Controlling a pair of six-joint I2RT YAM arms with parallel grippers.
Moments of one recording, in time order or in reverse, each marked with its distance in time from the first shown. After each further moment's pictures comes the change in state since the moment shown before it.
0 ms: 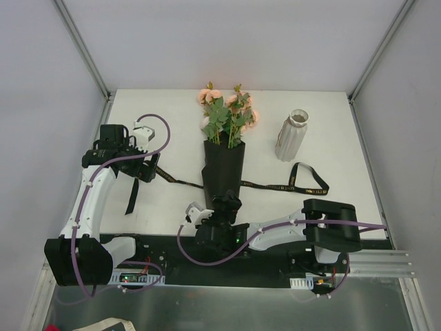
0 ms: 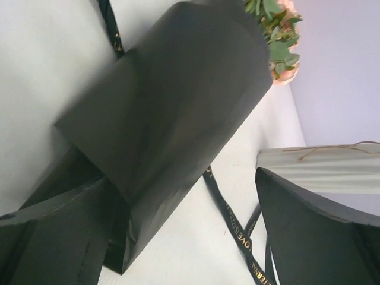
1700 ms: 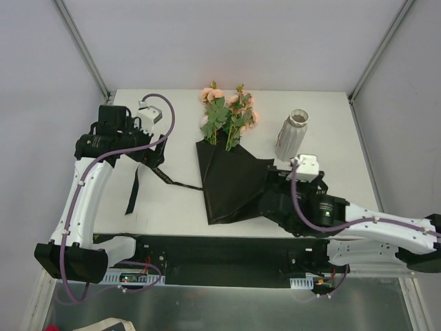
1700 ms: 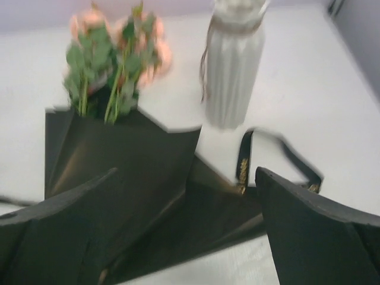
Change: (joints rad) left arm -0.139 0.031 0.314 -0.148 0.051 -0.064; right arm -0.113 -0.743 0.253 -1.168 0.318 1.270
